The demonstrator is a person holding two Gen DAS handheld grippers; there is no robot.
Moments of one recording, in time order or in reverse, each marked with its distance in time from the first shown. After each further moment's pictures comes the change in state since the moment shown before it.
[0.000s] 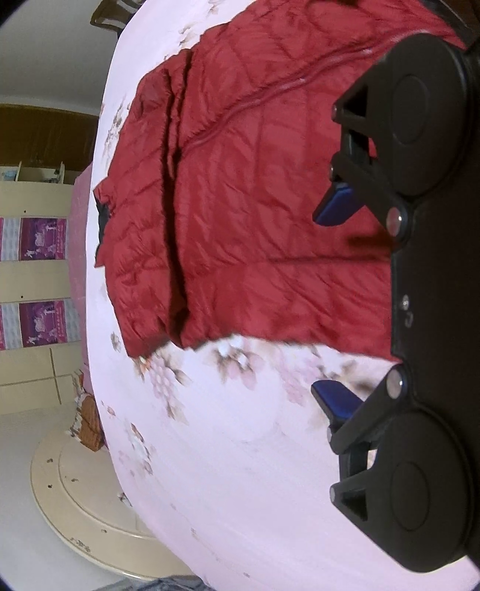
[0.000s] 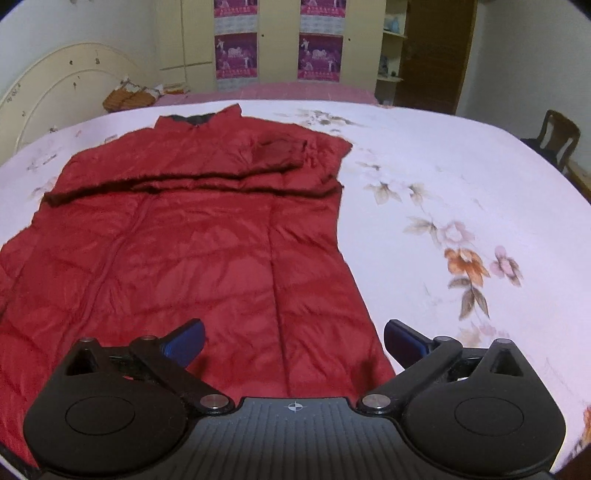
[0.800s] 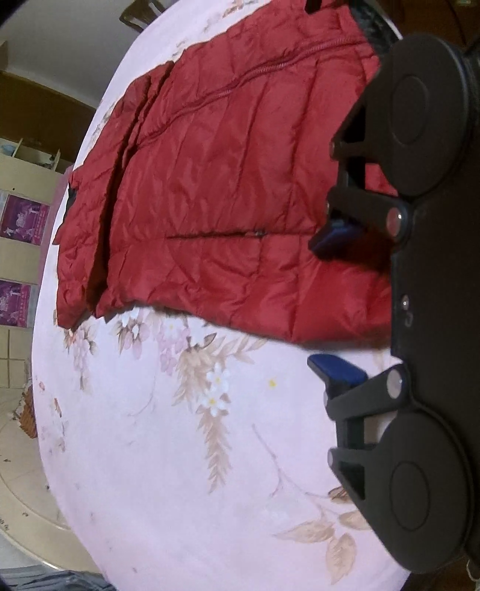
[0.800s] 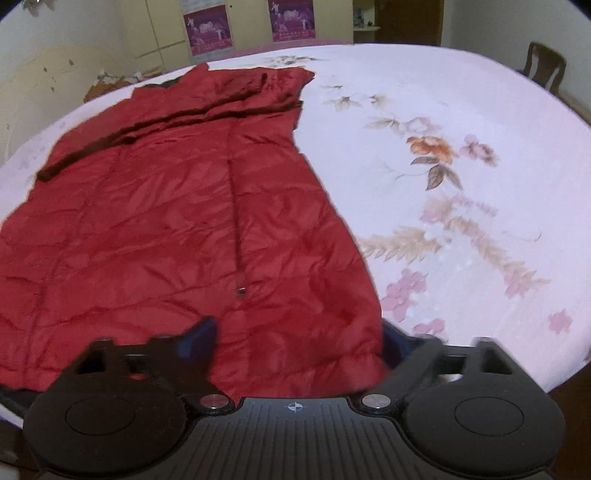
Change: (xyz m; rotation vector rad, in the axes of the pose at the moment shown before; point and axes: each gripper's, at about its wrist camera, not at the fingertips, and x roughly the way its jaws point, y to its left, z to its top) left arm -0.017 0.038 -0.073 -0.163 0.114 -0.128; right arm -0.013 -0.037 -0.064 0.138 0.115 0.056
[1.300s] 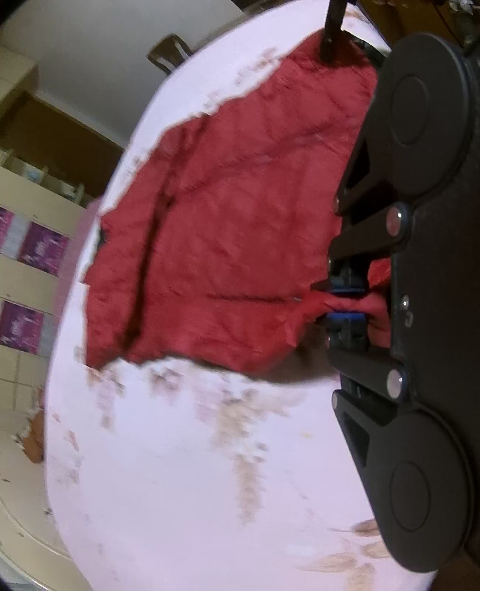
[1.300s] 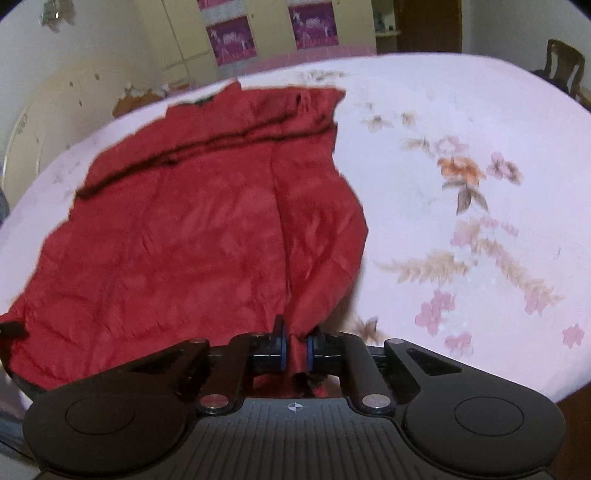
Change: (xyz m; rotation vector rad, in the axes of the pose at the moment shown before) left arm -0.027 -0.012 0.027 -0.037 -0.070 -0.172; right arm -0.029 0.012 0.023 0.016 -0.056 0.102
